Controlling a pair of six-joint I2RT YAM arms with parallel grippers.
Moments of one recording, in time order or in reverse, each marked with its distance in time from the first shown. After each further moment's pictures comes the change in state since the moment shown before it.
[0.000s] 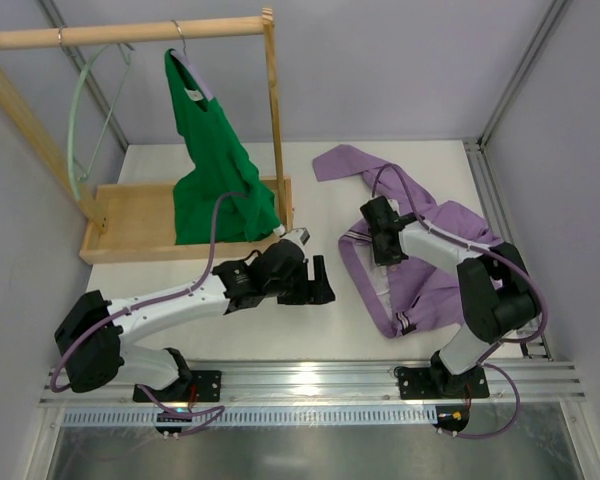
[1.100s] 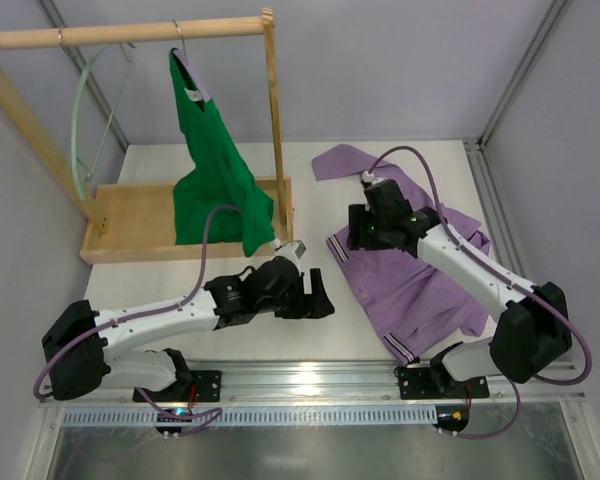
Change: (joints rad) left arm -0.067 -0.097 -0.110 0.050 -0.043 -0.058; right arm 0.089 -0.249 0.089 -0.058 -0.295 0.118
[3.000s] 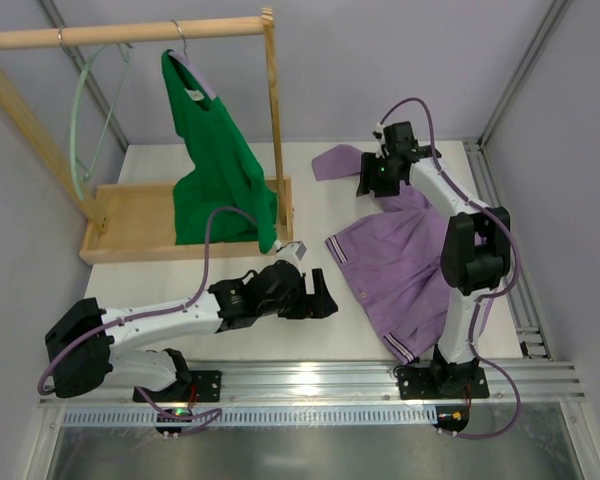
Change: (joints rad) left arm -0.025 0.021 -0.039 0.097 -0.045 -0.022; right arm -0.315 0.618 0.659 -0.029 -0.224 -0.190
